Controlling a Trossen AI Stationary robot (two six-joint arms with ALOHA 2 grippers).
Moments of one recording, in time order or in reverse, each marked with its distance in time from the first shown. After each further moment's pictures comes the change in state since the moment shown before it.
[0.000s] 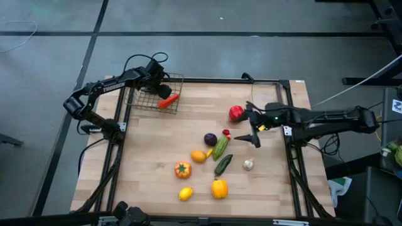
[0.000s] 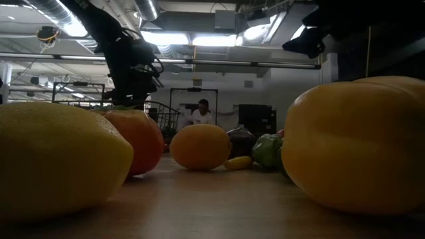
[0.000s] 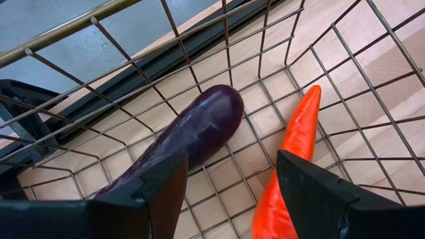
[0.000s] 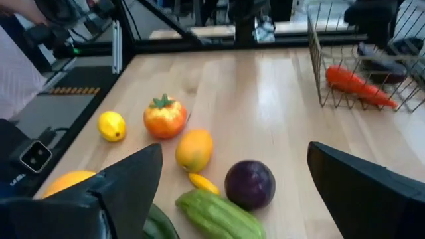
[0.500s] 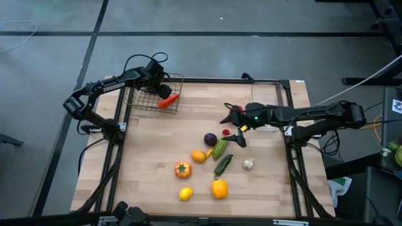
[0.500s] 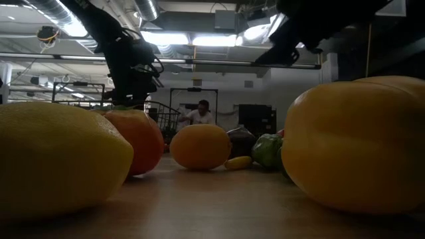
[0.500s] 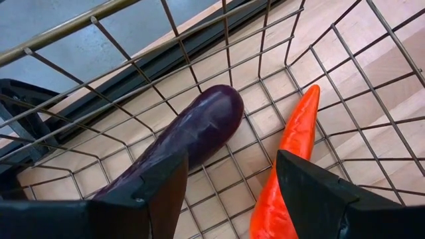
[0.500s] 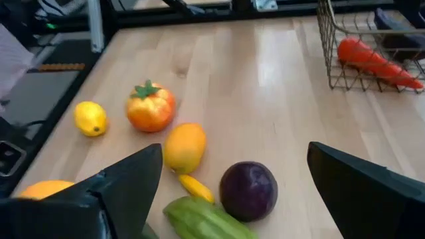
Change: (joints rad) left arm 0.000 0.000 0.000 0.000 0.000 -0.005; right arm 0.000 0.292 0.153 0.001 0.018 0.000
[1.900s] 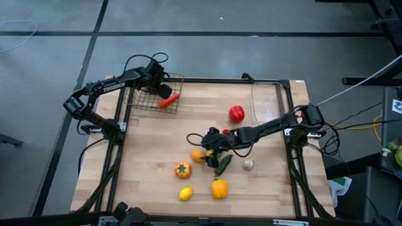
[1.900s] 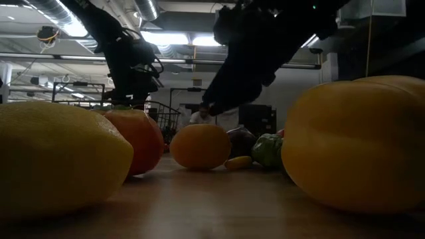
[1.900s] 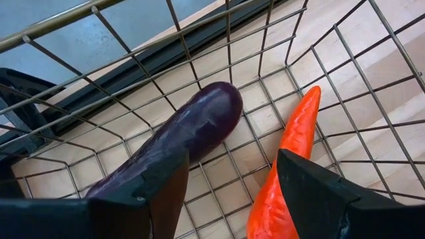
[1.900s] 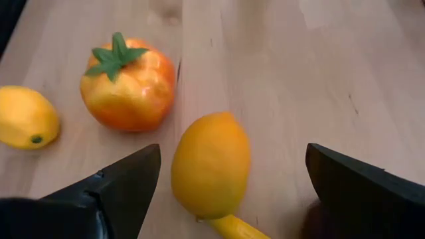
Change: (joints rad) left arm -0.007 0.000 0.000 -0.003 0.000 -0.039; right arm 0.242 0.591 0.318 0.025 0.261 0.219
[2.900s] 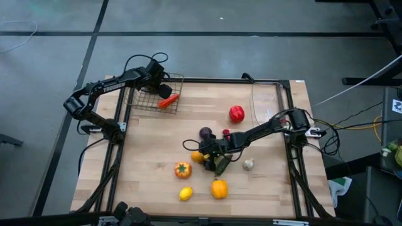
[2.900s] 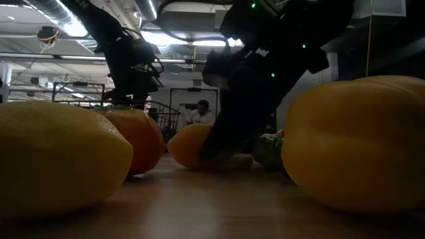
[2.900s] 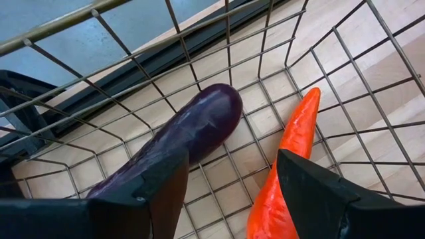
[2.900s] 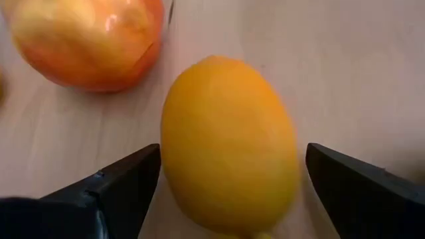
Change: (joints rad) left arm 0.000 0.000 0.000 0.004 0.000 0.002; right arm 0.000 0.179 -0.001 0.105 -0.062 0.000
